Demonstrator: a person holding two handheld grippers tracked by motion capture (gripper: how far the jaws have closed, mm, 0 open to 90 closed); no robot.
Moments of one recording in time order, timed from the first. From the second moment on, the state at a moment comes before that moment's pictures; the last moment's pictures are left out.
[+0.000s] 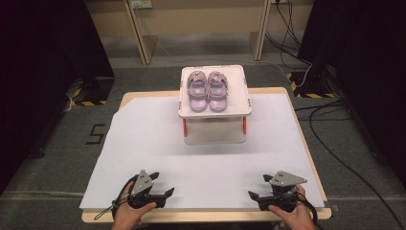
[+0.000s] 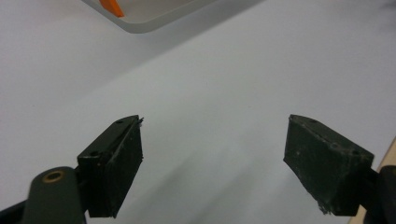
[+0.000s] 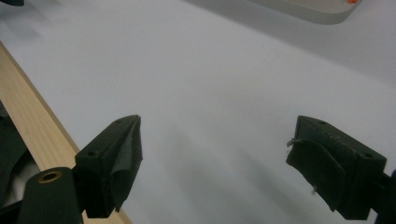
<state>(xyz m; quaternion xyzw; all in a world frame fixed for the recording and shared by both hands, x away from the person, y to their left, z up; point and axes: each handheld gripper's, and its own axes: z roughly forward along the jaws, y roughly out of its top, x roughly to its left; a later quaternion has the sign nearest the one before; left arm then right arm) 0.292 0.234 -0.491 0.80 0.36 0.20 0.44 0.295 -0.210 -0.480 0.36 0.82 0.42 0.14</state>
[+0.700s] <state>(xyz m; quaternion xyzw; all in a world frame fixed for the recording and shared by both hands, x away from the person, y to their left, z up) 0.293 0.235 -0.491 0.80 0.36 0.20 0.44 0.279 -0.215 -0.486 0.37 0.84 0.38 0.14</state>
